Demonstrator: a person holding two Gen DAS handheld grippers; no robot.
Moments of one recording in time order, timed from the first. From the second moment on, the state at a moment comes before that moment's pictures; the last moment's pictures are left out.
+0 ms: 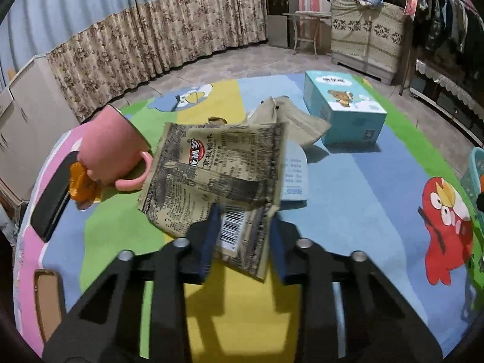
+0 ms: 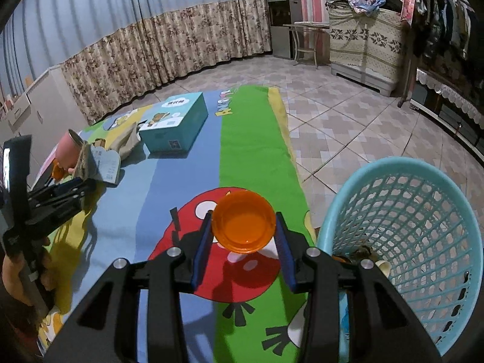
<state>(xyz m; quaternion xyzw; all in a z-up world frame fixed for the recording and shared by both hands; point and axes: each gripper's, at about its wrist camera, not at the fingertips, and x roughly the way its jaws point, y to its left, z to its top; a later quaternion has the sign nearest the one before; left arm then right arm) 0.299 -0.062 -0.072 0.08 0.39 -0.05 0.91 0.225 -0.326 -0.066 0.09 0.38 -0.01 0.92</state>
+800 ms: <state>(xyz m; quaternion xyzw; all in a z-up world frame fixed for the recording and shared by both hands) 0.199 -0.082 0.057 0.08 0.28 -0.11 0.95 0.151 -0.386 -0.028 0.09 0.32 -0.06 0.94</state>
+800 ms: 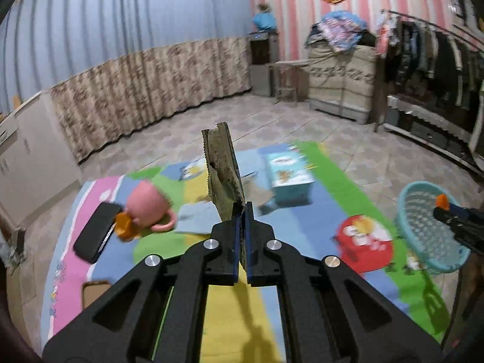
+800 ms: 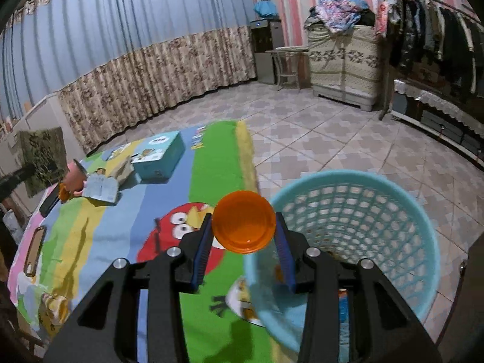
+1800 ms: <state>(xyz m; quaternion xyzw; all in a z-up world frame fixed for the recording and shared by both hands) 0.156 -0.318 0.001 0.10 0.29 -0.37 0.88 0.116 -0.524 -0.051 0.16 0.32 -0.21 0.91</state>
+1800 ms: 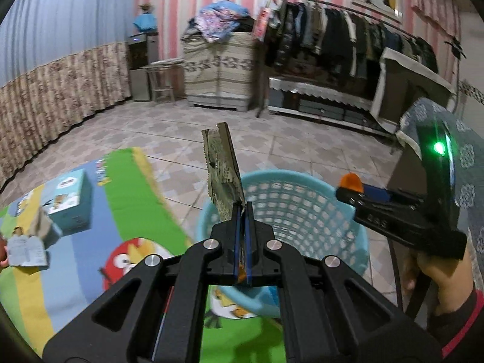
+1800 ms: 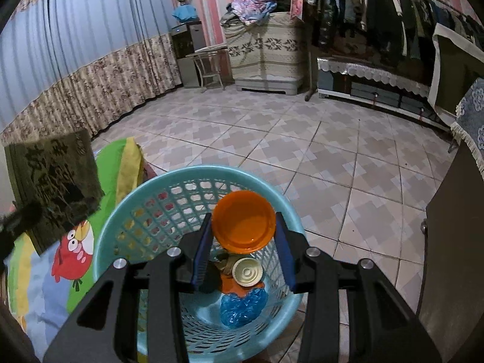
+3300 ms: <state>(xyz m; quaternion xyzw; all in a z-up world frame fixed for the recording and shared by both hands) 0.202 -0.249 0.004 0.07 0.26 -0.22 0.94 0.162 -0.497 -0.078 0.15 0.35 -0.21 0.90</state>
